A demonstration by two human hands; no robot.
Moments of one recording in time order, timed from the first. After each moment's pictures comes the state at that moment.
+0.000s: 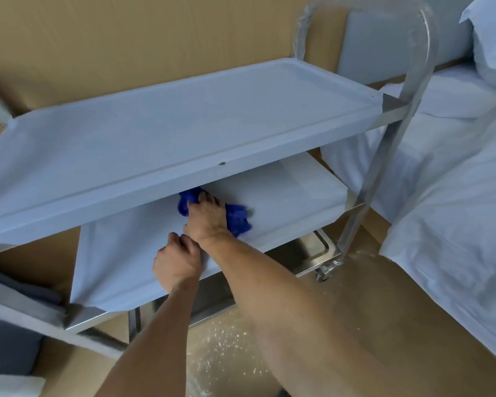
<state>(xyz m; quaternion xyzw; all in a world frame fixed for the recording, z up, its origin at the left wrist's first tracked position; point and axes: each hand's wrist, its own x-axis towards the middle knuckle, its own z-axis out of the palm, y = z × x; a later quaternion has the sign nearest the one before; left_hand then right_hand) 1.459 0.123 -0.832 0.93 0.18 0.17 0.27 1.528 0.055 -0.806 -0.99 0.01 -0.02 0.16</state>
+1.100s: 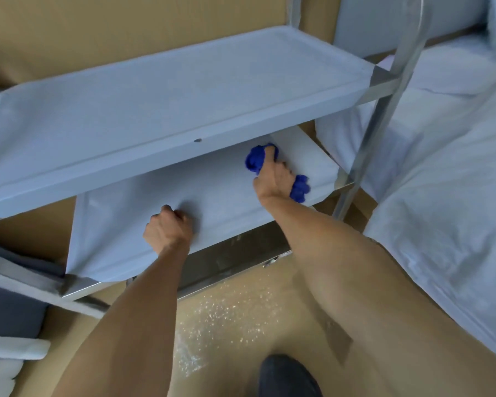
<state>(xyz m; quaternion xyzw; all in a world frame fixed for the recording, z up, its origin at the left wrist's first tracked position) 1.475 0.105 -0.828 0.97 0.17 0.09 0.13 1.516 -0.120 -0.818 -0.95 0.22 -0.14 0.18</state>
